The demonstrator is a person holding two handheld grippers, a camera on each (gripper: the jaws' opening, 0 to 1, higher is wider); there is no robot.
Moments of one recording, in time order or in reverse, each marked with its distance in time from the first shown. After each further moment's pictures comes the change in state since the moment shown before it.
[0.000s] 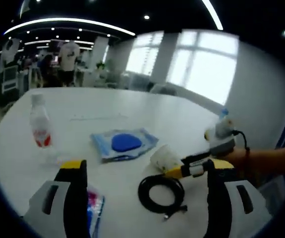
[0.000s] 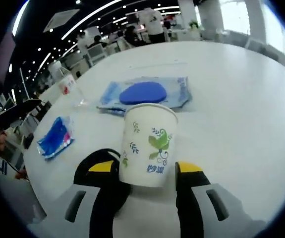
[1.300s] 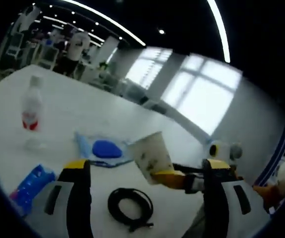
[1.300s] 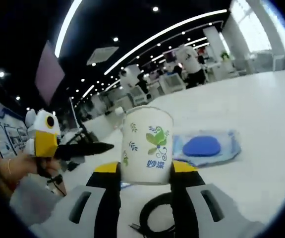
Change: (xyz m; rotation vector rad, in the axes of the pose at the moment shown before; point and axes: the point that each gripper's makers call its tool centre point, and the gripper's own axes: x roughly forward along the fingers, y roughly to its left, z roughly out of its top) left arm -0.002 -0.020 0.033 -0.303 -0.148 -0.126; right arm -0.065 0.115 0.083 -0.096 -0.390 0.427
